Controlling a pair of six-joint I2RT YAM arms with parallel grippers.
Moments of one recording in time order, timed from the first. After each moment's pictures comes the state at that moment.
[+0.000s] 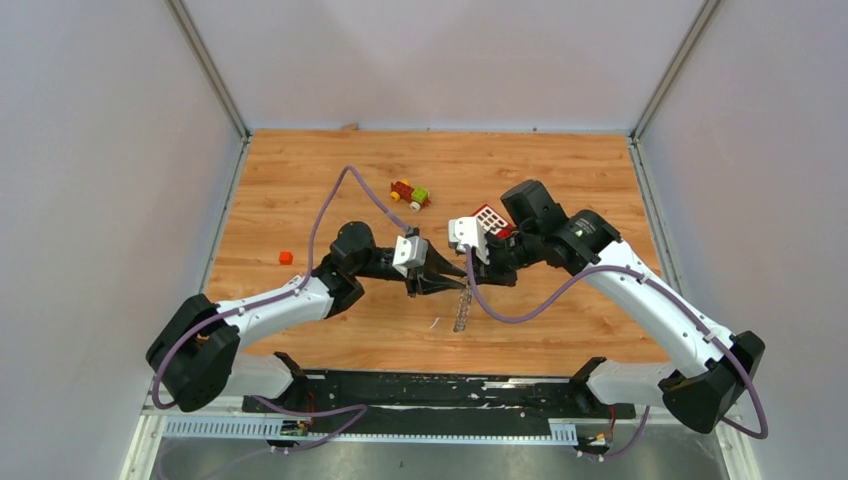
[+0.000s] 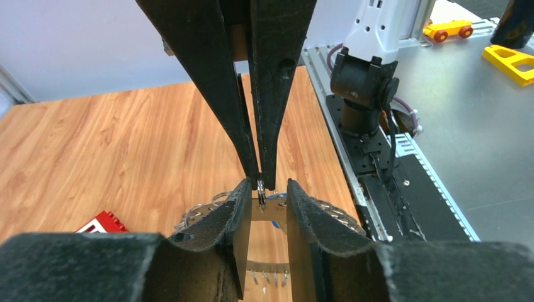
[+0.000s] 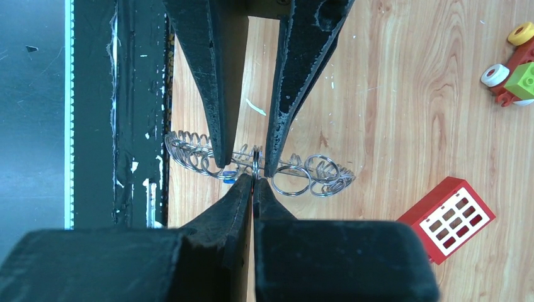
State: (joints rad) left arm -0.77 1.29 0.64 0.72 0.94 0.05; right arm 0.70 1.23 1.29 -0.98 -0.60 -0.72
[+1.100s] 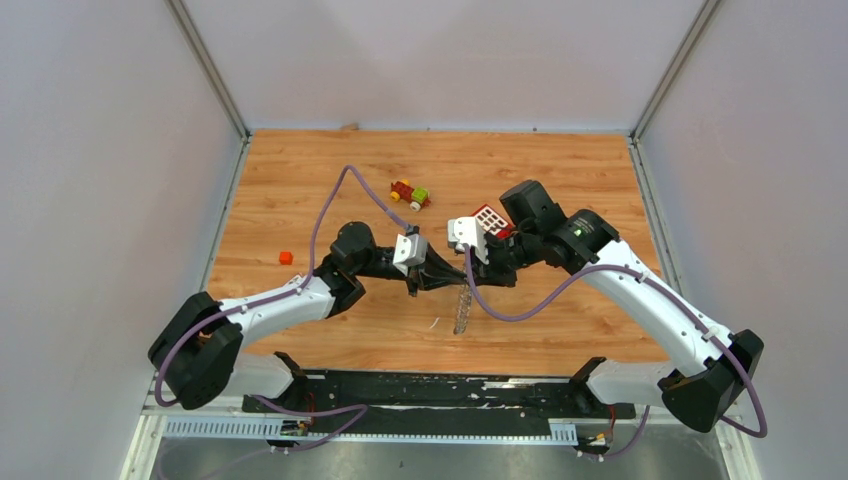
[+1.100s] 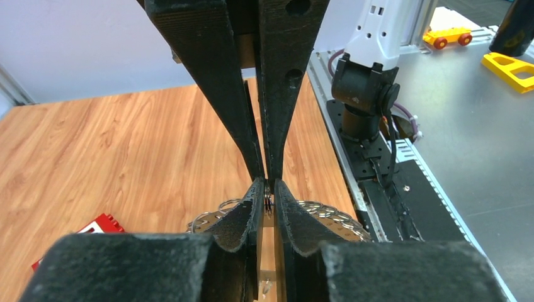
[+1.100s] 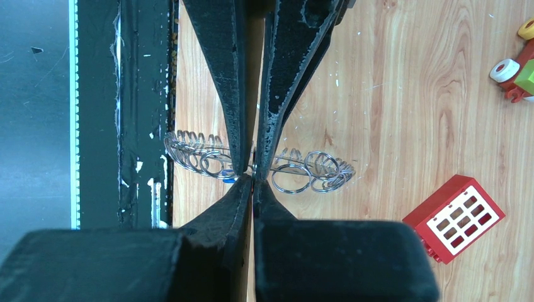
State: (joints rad) left arm -0.77 1.31 0.64 0.77 0.93 0.01; right arm 0.70 1.24 1.29 -0.99 -0.60 -0.71
